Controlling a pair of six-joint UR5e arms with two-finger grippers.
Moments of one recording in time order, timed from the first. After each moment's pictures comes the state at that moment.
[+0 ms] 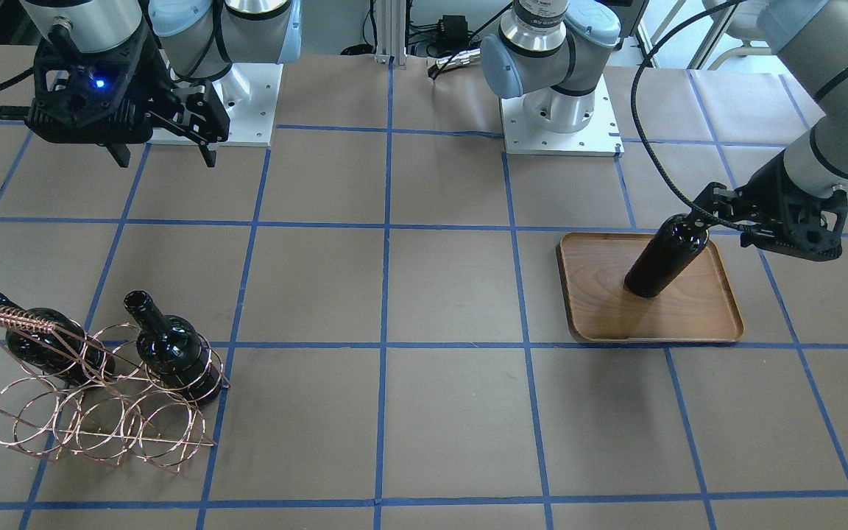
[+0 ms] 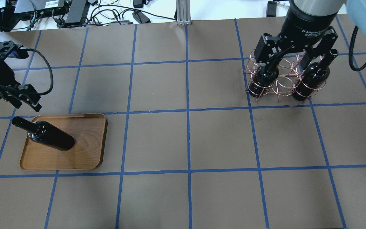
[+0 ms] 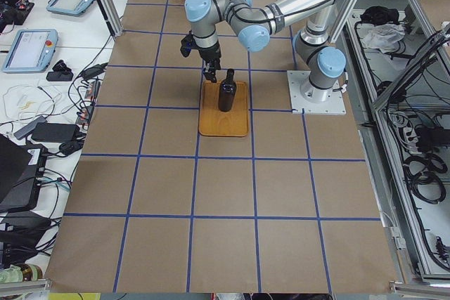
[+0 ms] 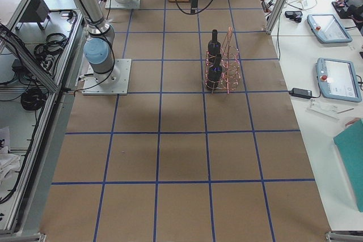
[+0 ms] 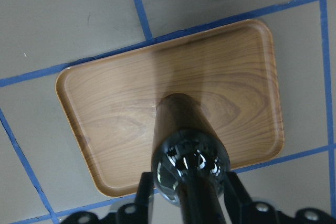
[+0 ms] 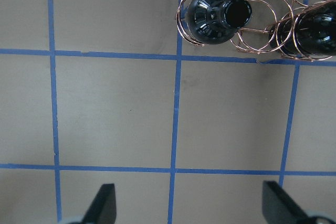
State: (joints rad) left arm -1.14 -1.64 -1.72 -1.50 1.64 0.61; right arm 1.60 -1.57 1.48 -1.45 -1.60 -0.02
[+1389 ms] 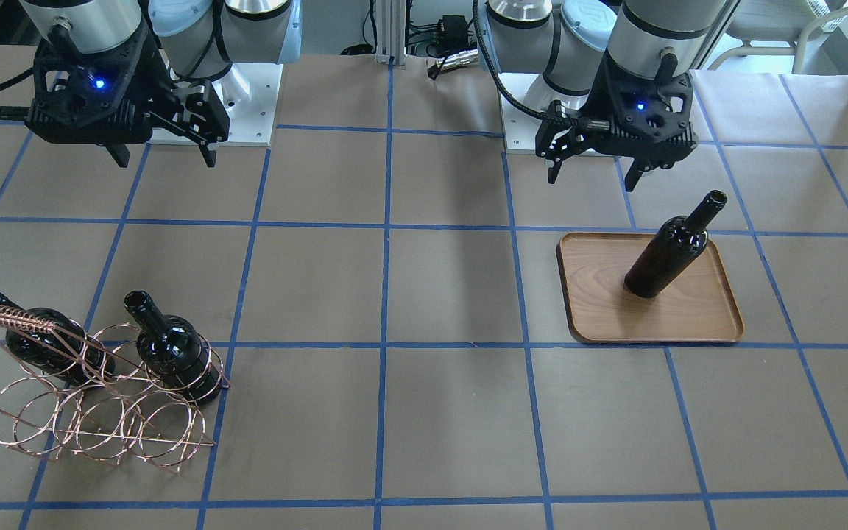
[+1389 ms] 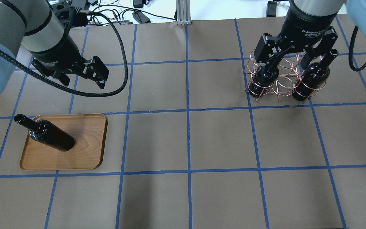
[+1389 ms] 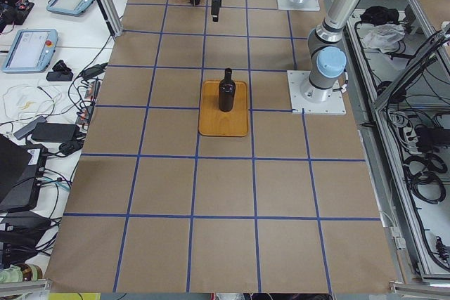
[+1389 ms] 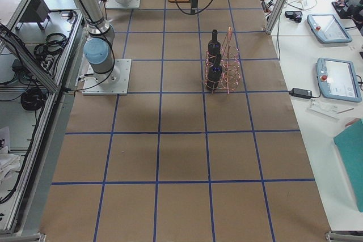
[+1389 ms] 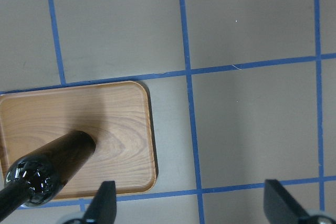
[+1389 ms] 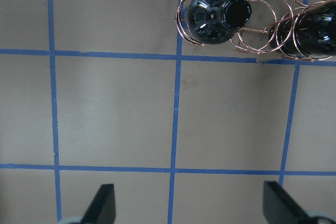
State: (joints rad) left arm -1.59 -1.50 -1.64 -1.53 1.59 0.11; right arm 1.60 -1.57 1.48 -1.45 -1.60 -0.02
